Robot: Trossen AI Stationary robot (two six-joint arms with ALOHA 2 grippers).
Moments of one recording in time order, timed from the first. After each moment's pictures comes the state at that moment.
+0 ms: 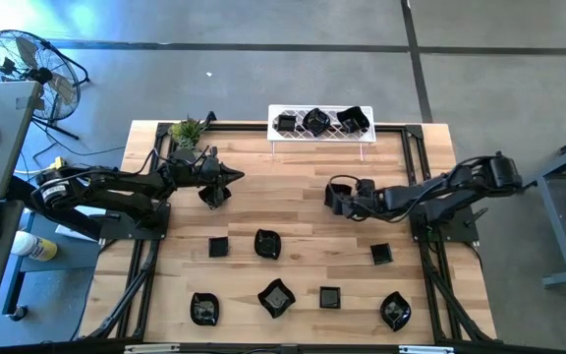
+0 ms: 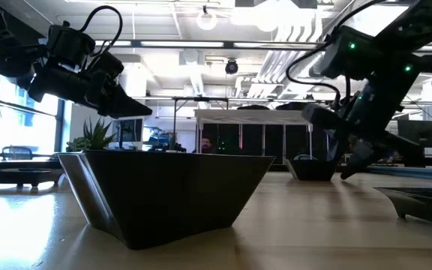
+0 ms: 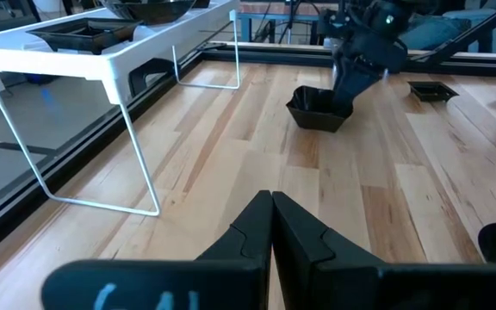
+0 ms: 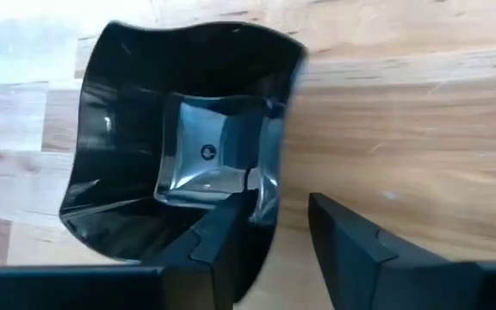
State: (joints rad) left arm 0.54 1.16 0.18 0.79 0.33 0.10; right arm 0.01 1.42 0.51 -0.25 0.40 1.53
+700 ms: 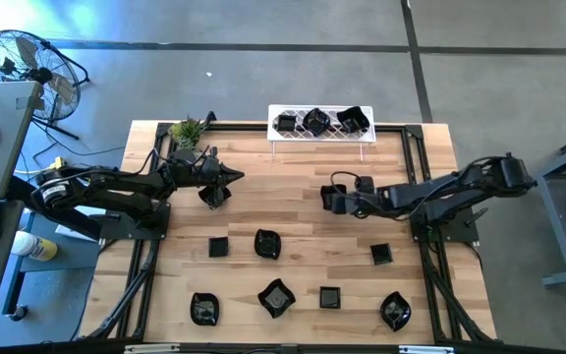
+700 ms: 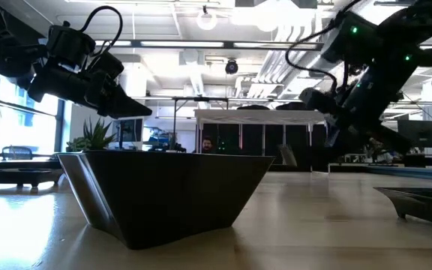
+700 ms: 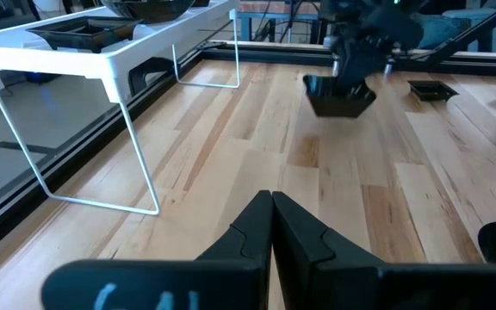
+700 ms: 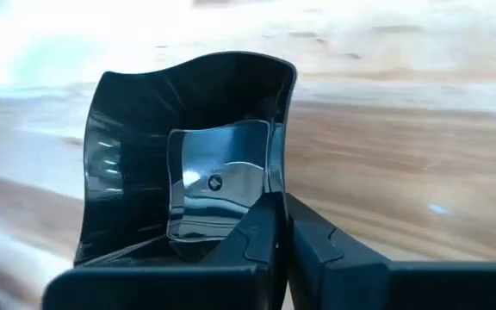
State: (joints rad) left arm 0.54 1.16 0.18 0.79 0.33 0.10; right arm 0.01 1.31 0.51 -0.21 0.40 1.42
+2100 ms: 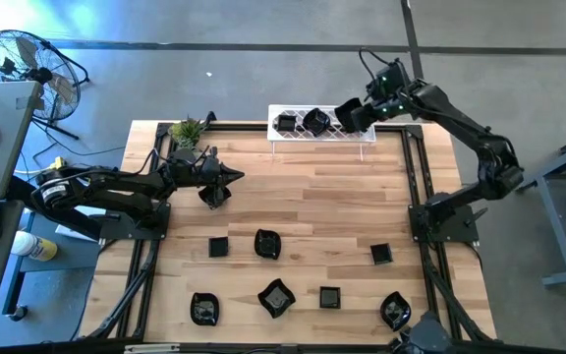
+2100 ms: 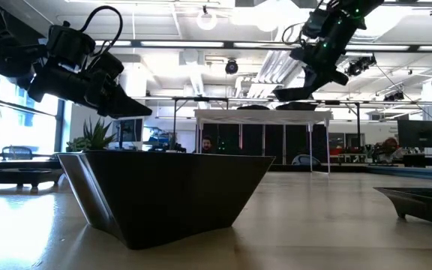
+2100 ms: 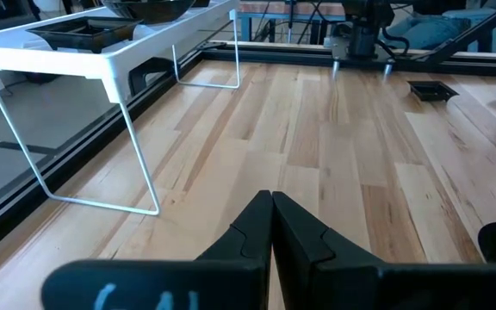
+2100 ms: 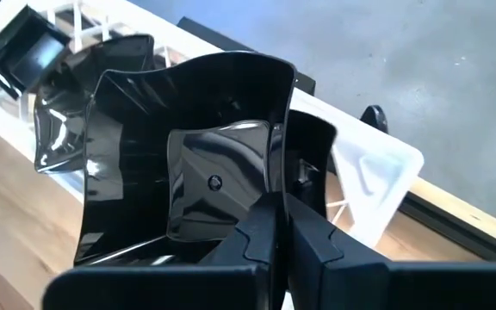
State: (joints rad) left arm 0.54 1.16 0.18 0.79 0.33 0.10; right arm -0.94 1.42 1.29 -0.79 -0.12 0.14
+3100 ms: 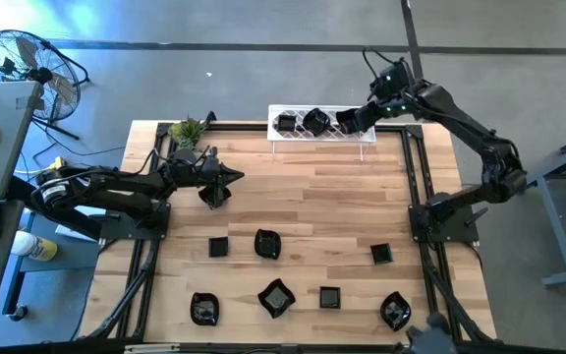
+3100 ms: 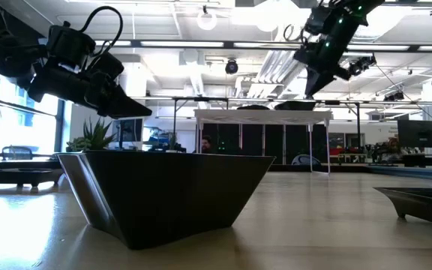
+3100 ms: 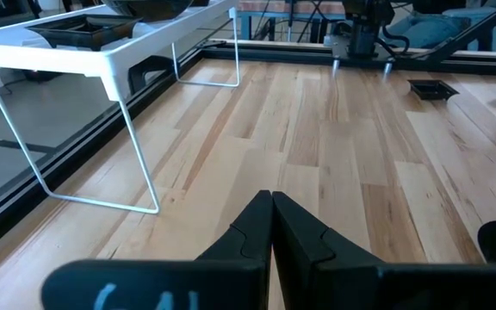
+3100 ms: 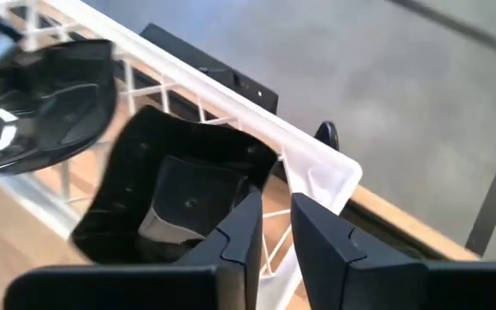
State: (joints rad) left arm 0.54 1.16 0.18 0.78 0.33 0.10; right arm -0.93 1.37 1.29 -0.79 -0.01 0.05
